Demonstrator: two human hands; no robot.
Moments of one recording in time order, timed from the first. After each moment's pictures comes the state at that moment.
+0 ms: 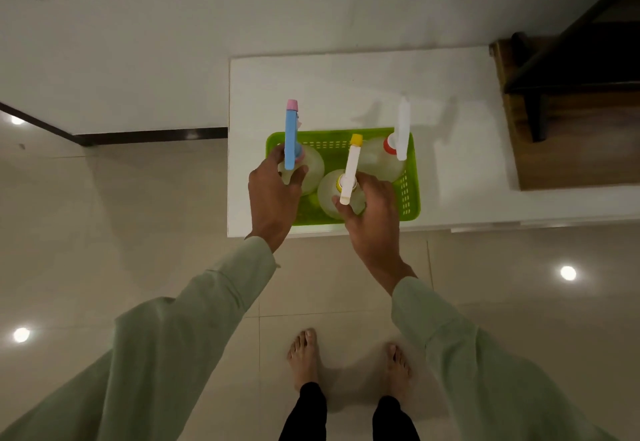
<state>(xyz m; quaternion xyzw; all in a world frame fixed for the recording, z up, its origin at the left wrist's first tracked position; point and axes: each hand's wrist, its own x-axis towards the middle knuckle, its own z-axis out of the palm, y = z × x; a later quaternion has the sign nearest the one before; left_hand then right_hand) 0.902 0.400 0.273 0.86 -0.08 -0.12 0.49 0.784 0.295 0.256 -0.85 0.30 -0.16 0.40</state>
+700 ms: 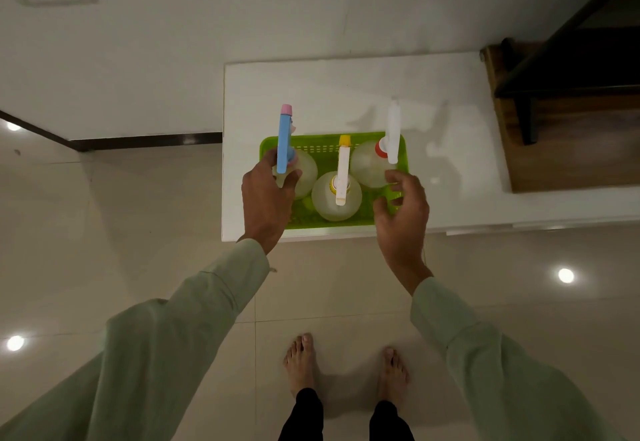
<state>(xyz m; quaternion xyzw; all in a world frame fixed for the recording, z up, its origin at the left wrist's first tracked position) 0.904 0.399 0.272 0.87 -0.09 -0.11 0.48 0.766 0.257 0.266 -0.80 0.38 -0.21 0.42</state>
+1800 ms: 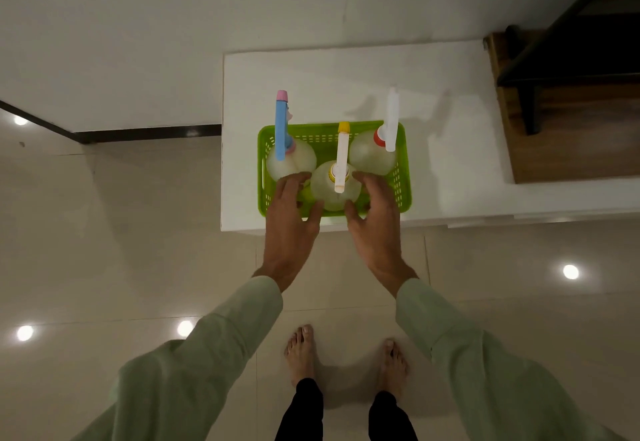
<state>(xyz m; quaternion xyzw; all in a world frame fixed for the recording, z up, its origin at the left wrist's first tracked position) 0.836 0.407 0.265 0.87 -0.15 -0.13 0.46 0.764 0.285 0.253 -0.83 0.31 -0.13 0.45</state>
